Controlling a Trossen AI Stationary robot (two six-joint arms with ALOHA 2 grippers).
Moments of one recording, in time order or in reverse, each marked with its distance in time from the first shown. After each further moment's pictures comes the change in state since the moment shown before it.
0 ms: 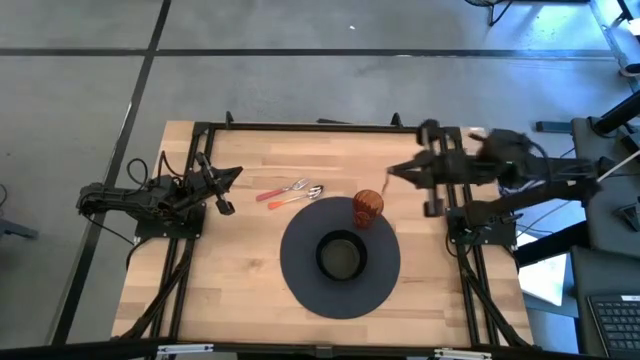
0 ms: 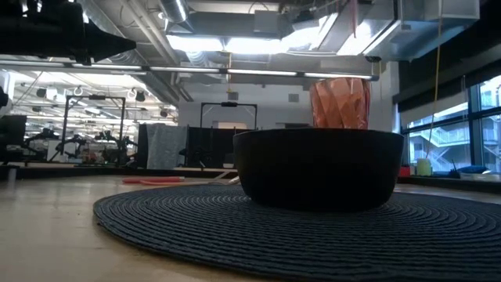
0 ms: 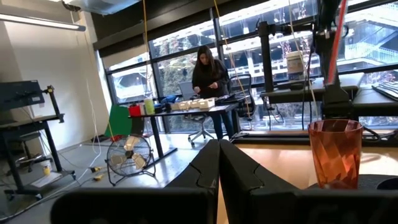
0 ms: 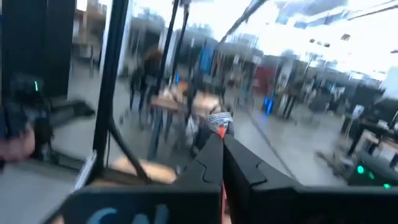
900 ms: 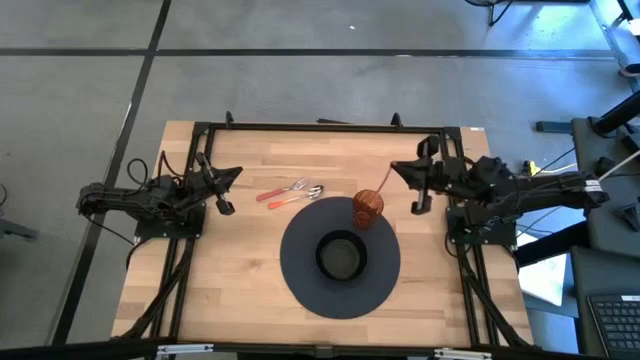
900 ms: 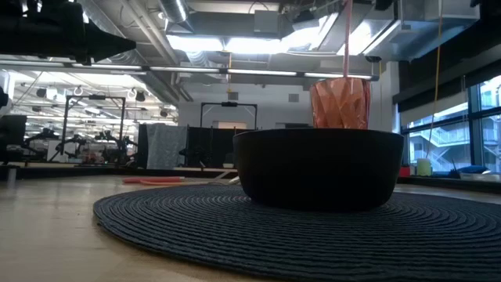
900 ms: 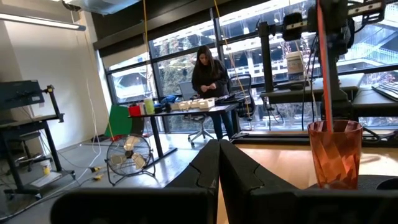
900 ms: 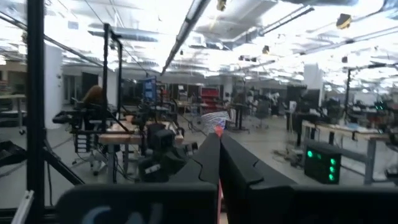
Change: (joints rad) left arm 0.000 0.000 0.000 0.000 0.000 -0.003; right arm -0.074 -0.222 -0.633 0.620 0.175 0.150
